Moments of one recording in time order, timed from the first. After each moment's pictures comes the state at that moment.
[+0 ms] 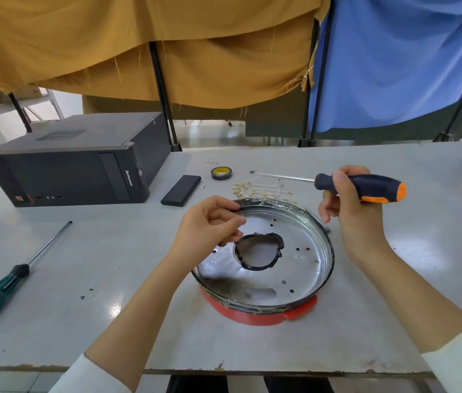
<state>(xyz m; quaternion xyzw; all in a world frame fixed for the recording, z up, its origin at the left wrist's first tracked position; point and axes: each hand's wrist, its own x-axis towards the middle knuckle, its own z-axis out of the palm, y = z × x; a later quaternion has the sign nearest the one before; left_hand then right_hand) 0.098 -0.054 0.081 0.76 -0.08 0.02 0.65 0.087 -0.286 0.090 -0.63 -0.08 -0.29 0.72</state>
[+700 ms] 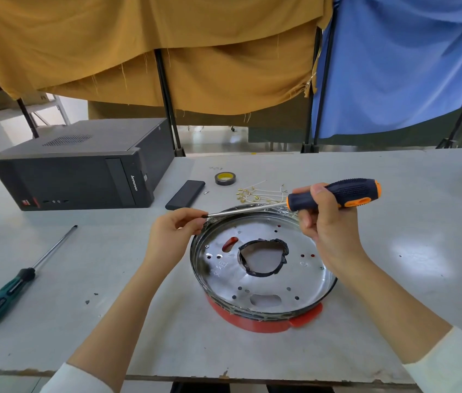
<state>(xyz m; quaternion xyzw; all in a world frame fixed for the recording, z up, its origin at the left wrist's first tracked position) 0.116 -0.003 0.062 0.81 -0.03 0.15 0.56 0.089 -0.246 0.091 -0.57 -0.07 -0.19 0.80</state>
